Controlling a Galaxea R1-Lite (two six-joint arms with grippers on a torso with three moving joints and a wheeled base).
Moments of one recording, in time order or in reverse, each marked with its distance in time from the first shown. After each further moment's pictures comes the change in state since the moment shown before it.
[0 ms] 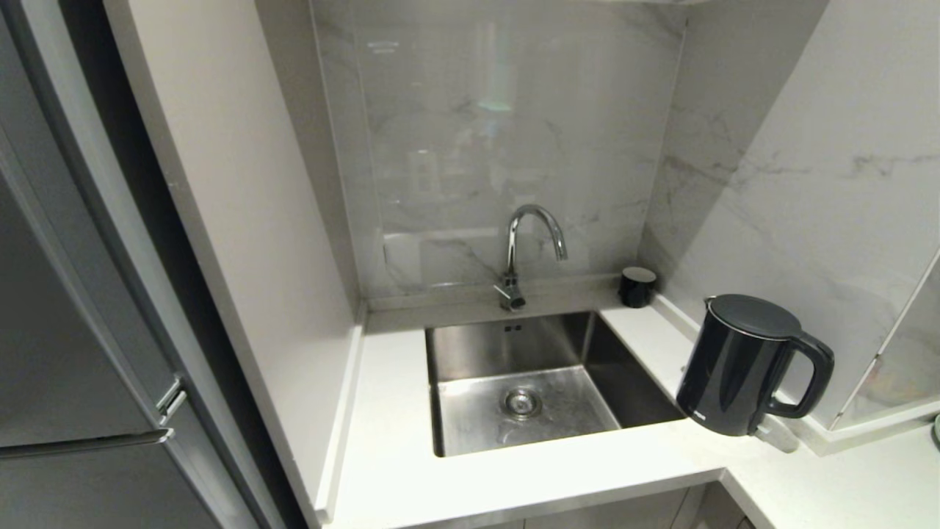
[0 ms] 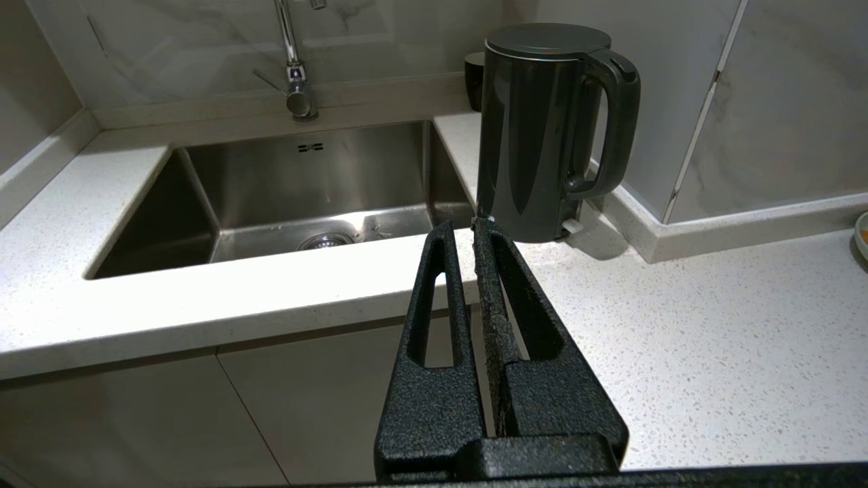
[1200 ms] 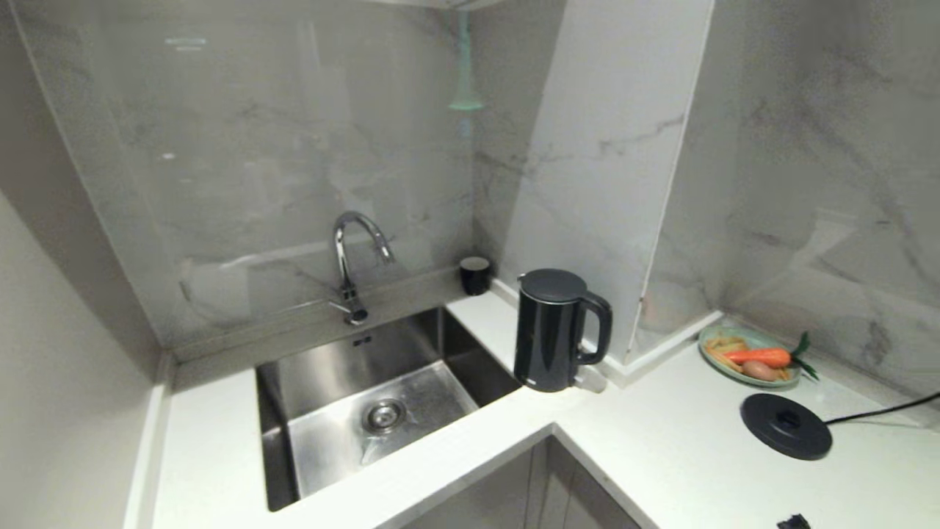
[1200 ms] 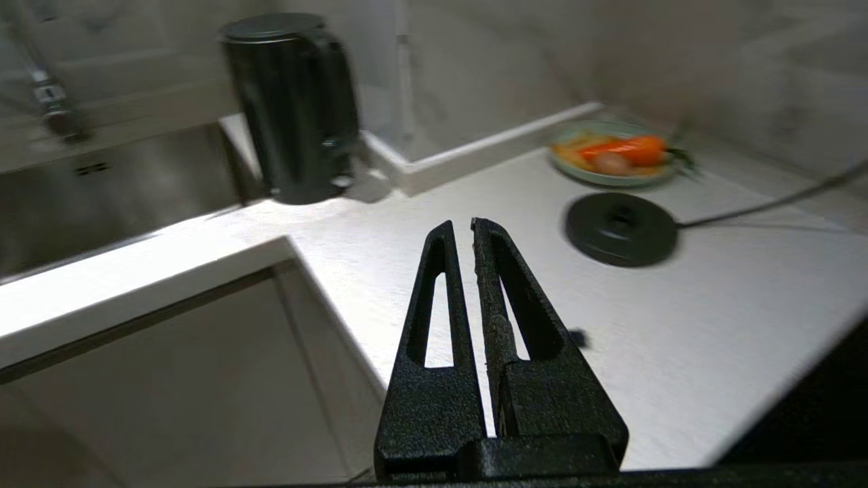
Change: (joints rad) left arm 0.000 0.000 0.000 0.000 0.000 0.000; right arm 0.000 0.000 0.000 0.000 0.000 0.000
